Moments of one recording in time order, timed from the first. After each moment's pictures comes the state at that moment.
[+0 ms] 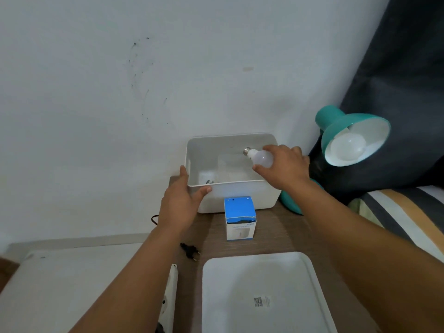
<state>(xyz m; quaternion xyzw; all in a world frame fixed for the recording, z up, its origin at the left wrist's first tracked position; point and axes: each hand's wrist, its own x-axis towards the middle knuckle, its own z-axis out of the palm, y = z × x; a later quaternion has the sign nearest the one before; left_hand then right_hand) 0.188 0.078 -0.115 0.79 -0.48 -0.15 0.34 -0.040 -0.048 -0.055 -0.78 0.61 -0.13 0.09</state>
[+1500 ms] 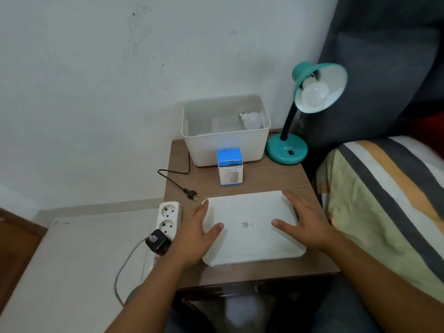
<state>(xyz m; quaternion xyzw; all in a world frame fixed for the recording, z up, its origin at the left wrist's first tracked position) 0.095 0.268 -0.152 0.75 -0.55 -0.29 0.24 -0.191 0.155 -0.163 -0.78 0.54 -0.09 0.31</state>
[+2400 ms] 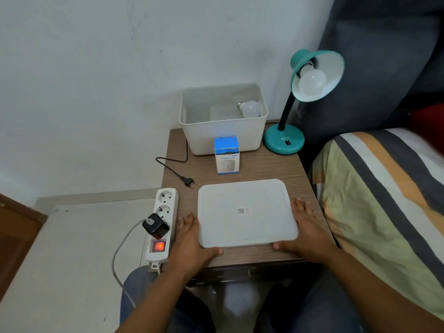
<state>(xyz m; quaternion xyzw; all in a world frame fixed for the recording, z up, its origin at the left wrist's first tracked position) 0.075 0.315 -0.189 0.80 -0.50 -0.28 0.17 -0.217 0.192 -0.189 -0.77 0.54 -0.03 0.34</state>
